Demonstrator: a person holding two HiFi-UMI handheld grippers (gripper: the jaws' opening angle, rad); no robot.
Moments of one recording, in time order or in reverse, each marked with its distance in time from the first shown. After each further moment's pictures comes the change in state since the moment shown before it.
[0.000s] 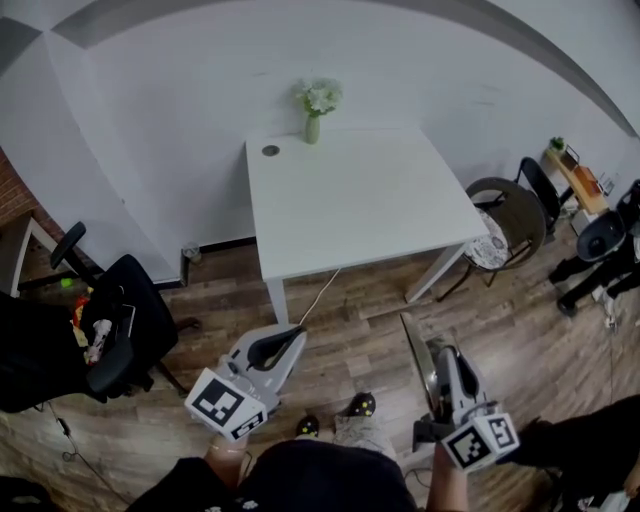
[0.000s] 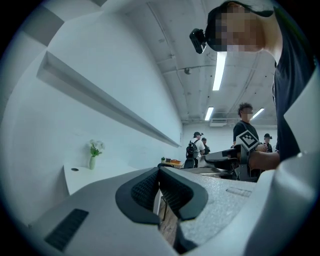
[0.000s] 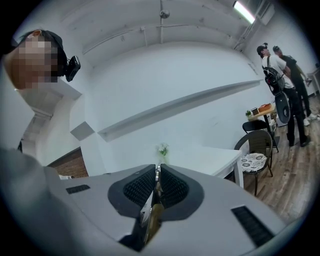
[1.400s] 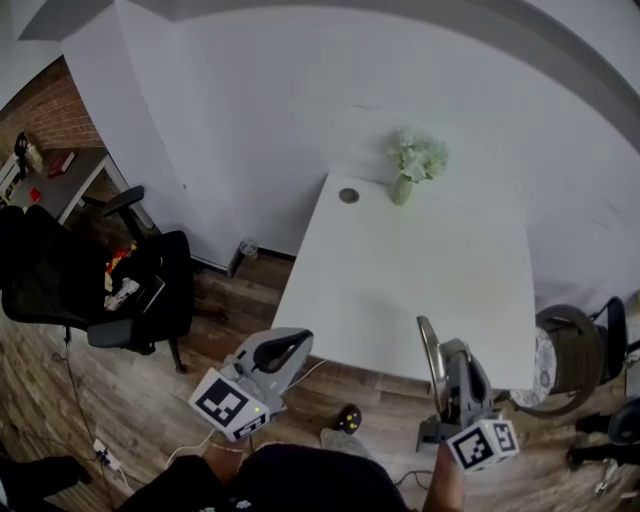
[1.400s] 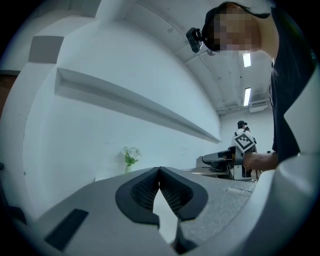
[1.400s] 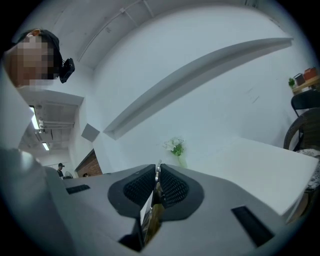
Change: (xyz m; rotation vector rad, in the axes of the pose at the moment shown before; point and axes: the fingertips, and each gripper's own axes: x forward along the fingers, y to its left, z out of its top) left arm 0.143 0.169 0.026 0.041 0.000 0.443; right arm 0.334 -0.094 0.047 0.028 0.161 0.362
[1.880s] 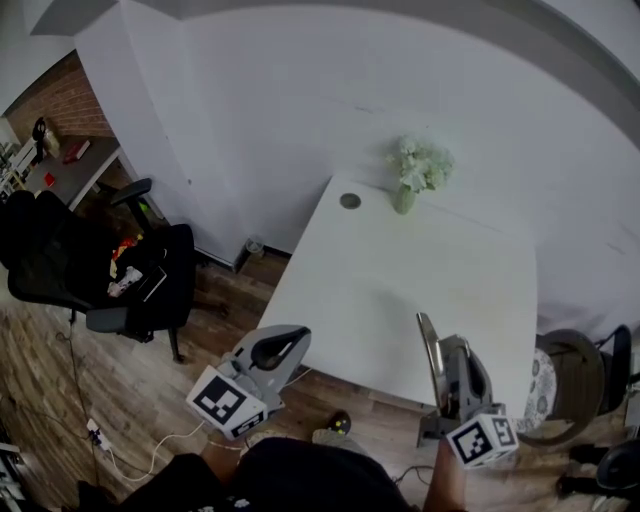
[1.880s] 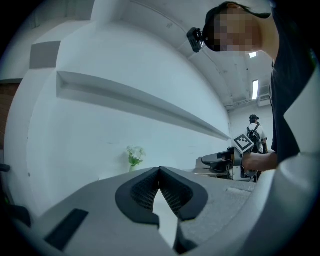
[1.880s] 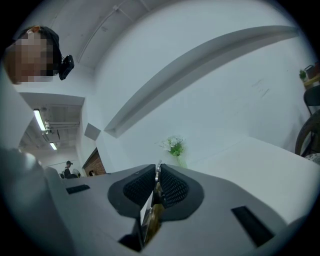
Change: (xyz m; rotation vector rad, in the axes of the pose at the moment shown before) left arm 0.054 -0.007 0.006 0.011 -0.005 0.101; right arm 0.046 -0.057 0.022 -0.005 0.049 0.083
